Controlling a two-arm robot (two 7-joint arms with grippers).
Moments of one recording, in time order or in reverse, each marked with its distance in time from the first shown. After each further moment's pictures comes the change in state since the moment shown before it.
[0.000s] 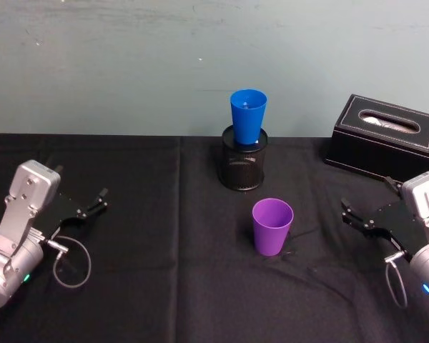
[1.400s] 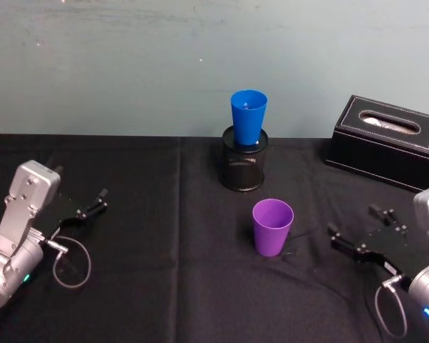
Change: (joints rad) left arm 0.000 0.000 0.000 0.000 0.000 0.000 0.000; right arm -0.114 0.014 0.071 -0.112 0.162 0.076 0.140
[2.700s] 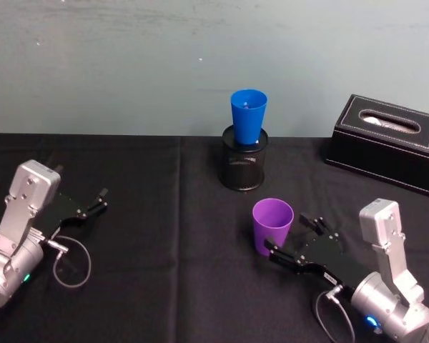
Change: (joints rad) left arm 0.000 0.000 0.000 0.000 0.000 0.000 0.000; right arm 0.063 -0.183 -0.040 0.148 -0.041 -0.111 0.234
